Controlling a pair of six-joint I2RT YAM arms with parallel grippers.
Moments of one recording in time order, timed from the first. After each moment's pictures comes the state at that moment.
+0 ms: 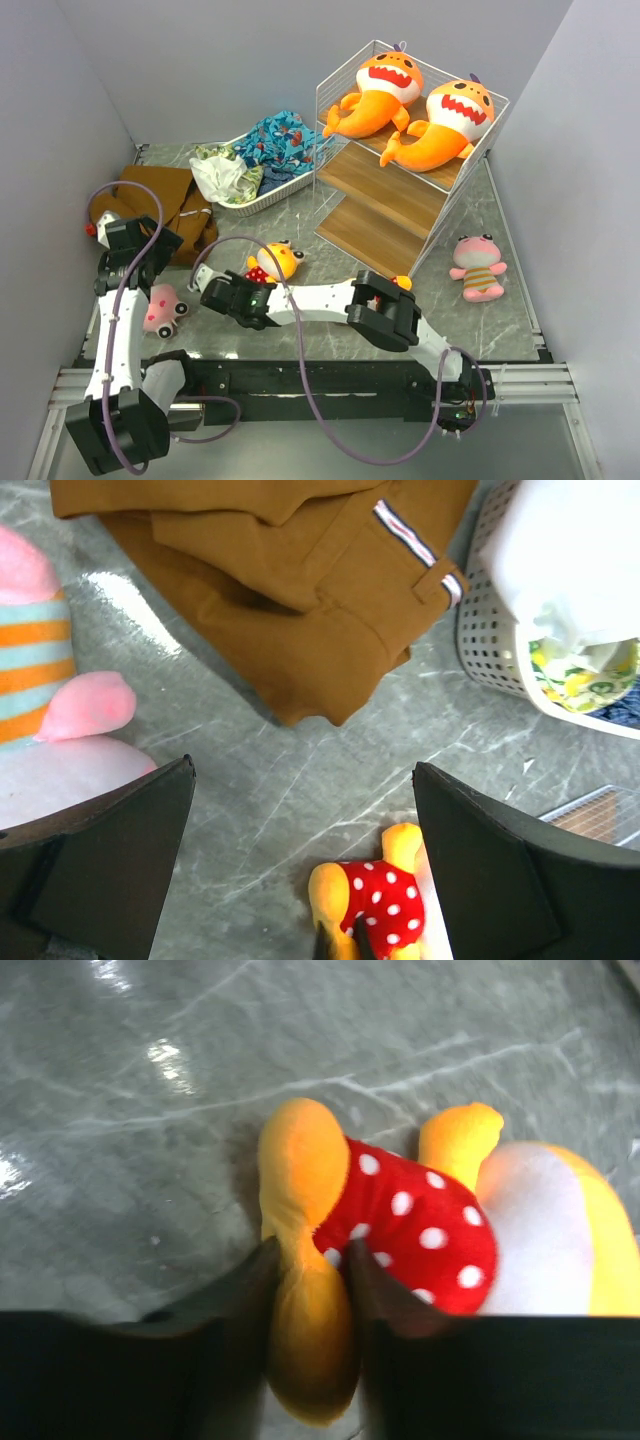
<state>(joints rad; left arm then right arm) 0.26 0.92 0.74 -0.52 -0.05 -0.74 1.30 2.23 1.69 -0.36 0.54 -0.06</state>
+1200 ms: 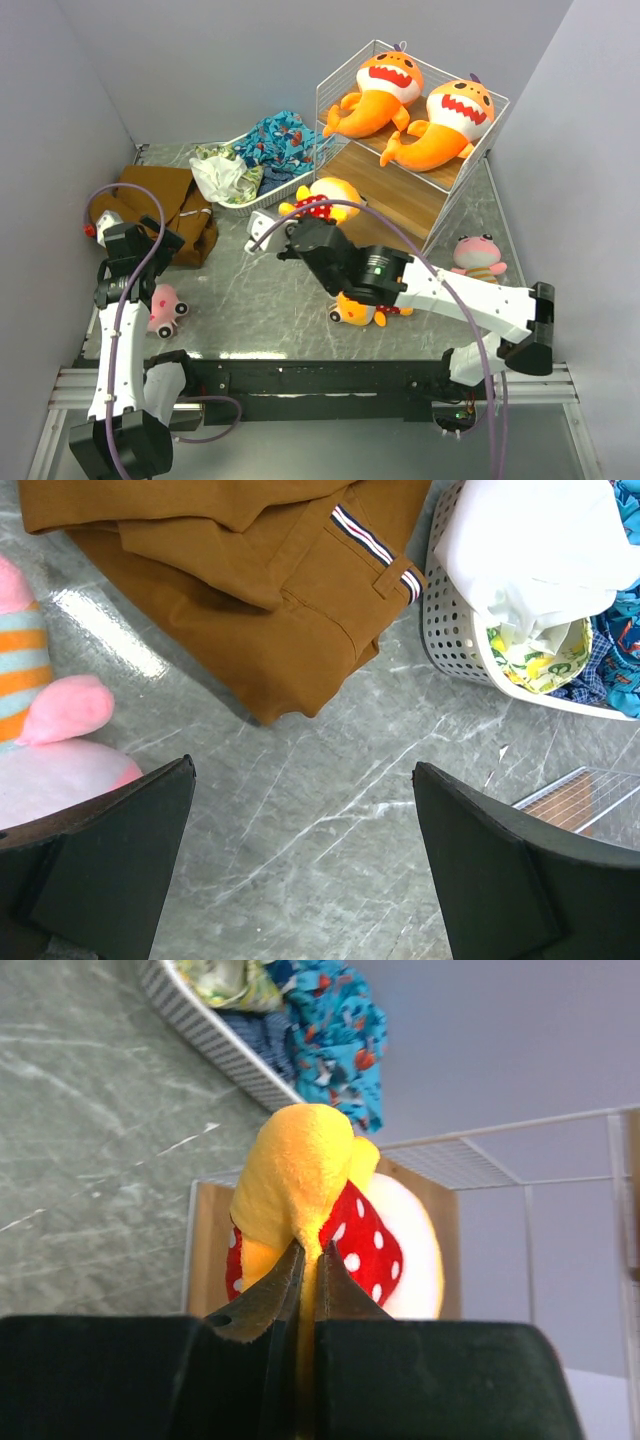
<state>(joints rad) 0.25 0.83 0.71 -0.49 -0.02 -0.72 1.23 1.45 1.45 -0.43 0.70 -0.66</state>
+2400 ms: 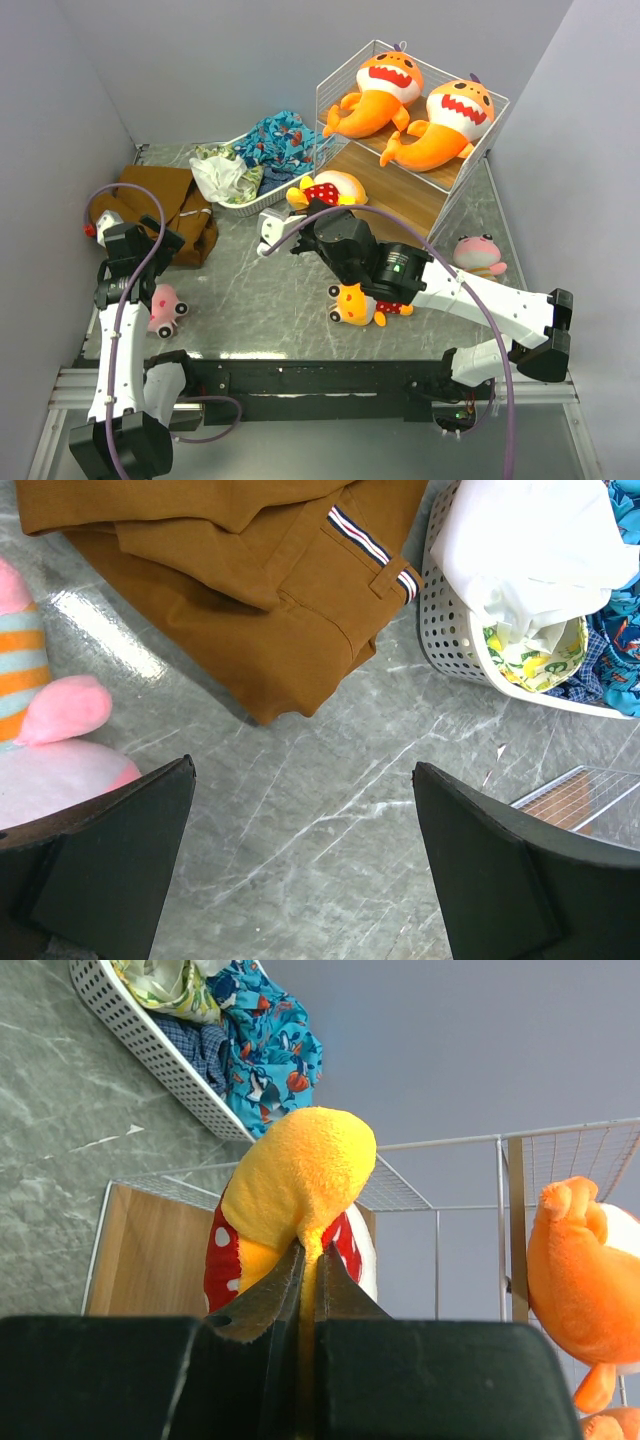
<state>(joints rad) 0.24 0.82 0.71 -0.49 -0.02 -0.72 1.17 1.35 1.39 -0.32 0.62 -0.96</state>
